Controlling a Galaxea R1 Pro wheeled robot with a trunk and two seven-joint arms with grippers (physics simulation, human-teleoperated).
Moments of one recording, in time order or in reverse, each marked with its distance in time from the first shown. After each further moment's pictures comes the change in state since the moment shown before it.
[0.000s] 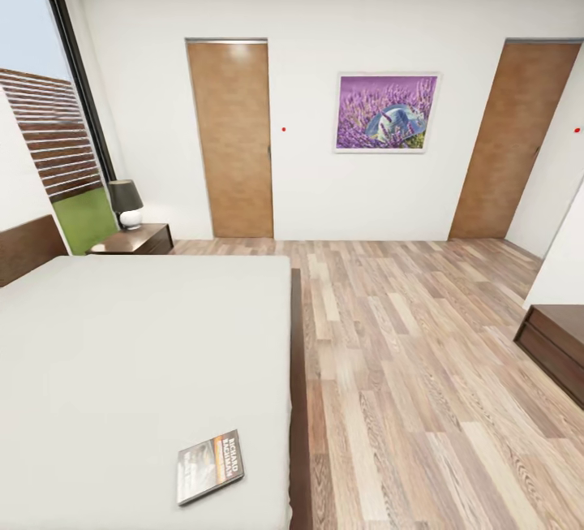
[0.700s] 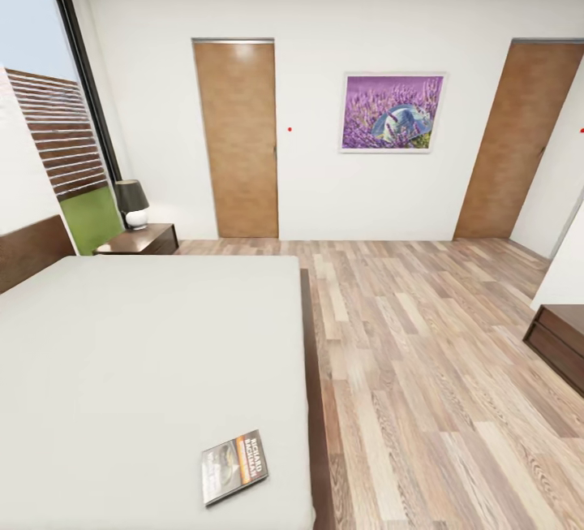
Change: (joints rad) left arm 0.000 0.000 0.000 0.000 0.000 0.000 0.000; right arm 0.000 0.000 0.000 -0.001 0.000 0.000 0.000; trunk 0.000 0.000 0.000
